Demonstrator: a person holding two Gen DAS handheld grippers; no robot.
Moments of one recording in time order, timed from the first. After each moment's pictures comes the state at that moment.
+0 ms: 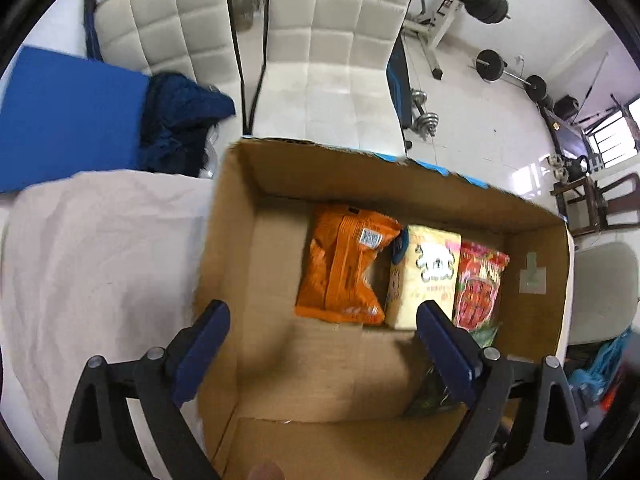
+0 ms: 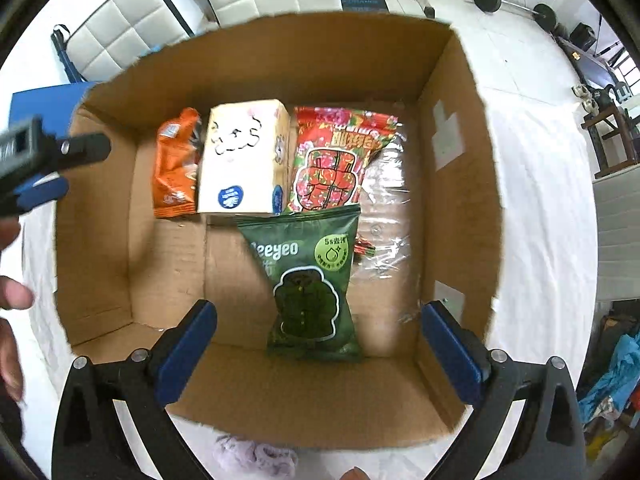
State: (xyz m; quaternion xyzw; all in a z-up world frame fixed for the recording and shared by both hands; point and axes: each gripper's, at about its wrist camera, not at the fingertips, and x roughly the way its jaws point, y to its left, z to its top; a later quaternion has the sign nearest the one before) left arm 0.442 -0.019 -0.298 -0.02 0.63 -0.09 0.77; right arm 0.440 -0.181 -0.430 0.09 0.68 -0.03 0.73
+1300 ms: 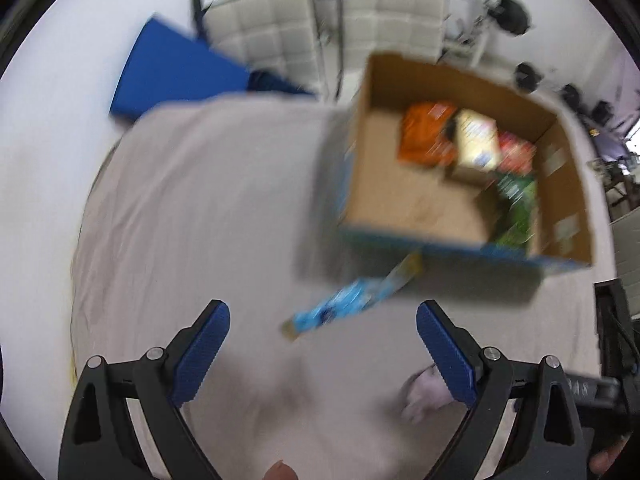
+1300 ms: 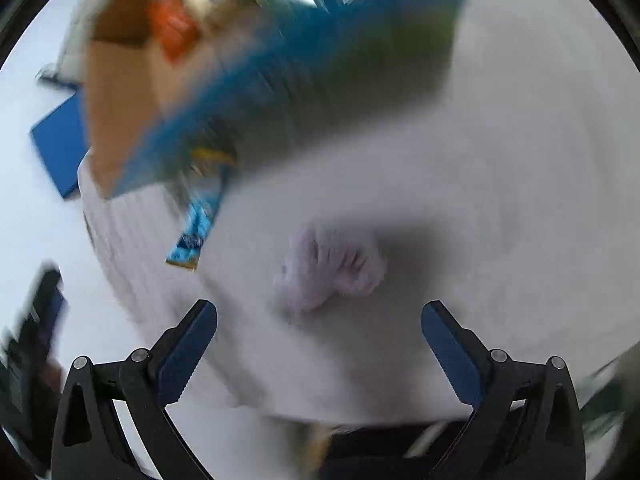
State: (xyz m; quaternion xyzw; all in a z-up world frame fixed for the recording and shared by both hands) left arm 0.222 0.070 -0.280 0.02 0.60 0.02 0.80; right arm 0.256 -0.167 -0.492 0.36 0.75 0.00 0.56
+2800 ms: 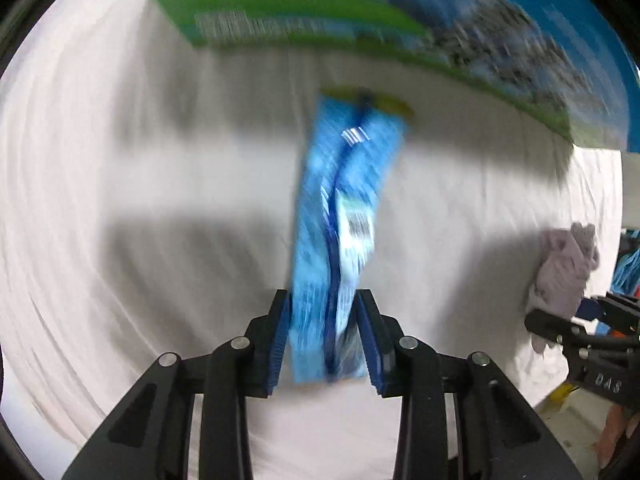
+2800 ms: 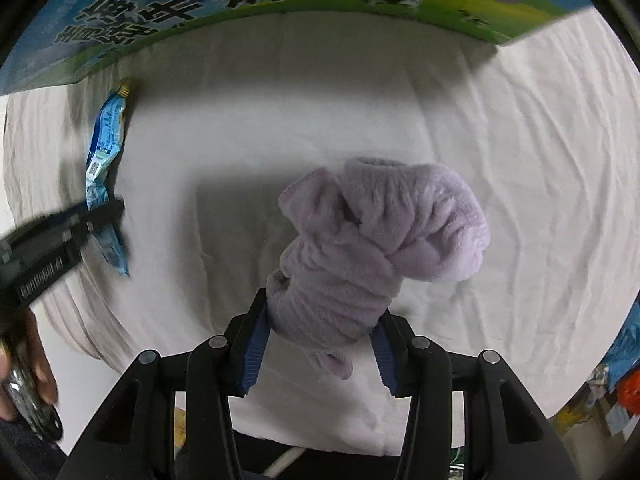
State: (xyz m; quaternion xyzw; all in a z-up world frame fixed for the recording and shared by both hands) left arm 0.214 0.027 -0.445 0.00 0.77 -0.10 0.63; right arm 0.254 -0.153 -0.556 0.08 0.82 0.04 0.57
